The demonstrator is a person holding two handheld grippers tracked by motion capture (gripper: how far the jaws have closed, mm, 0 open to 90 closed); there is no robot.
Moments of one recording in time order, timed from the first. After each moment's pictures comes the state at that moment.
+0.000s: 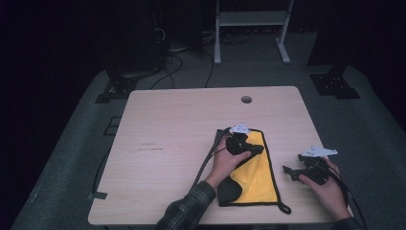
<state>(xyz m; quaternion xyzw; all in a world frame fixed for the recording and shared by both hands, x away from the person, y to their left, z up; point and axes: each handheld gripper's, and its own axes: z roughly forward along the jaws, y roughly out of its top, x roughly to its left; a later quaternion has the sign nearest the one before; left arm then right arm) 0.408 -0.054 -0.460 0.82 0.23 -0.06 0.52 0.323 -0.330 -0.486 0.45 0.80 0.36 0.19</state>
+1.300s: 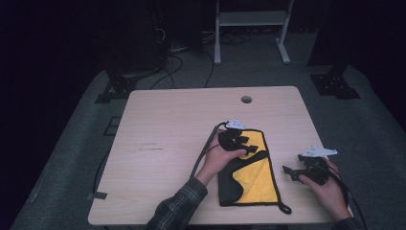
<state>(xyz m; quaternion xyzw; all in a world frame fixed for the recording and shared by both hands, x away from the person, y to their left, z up) 0.408 -0.023 -0.436 0.84 0.26 0.01 0.48 0.323 -0.330 -0.487 0.45 0.80 0.35 0.19</state>
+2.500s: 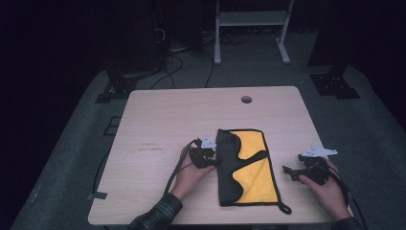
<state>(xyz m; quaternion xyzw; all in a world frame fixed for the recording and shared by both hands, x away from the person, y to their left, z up) 0.371 0.056 -0.473 0.87 0.31 0.10 0.38 0.323 -0.330 -0.487 0.45 0.80 0.35 0.19</state>
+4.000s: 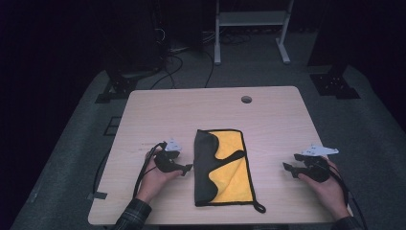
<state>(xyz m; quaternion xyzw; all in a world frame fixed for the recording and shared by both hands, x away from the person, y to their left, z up) 0.359 0.168 -0.471 0.86 0.35 0.12 0.34 0.320 -0.324 -0.473 0.44 0.80 0.37 0.20</state>
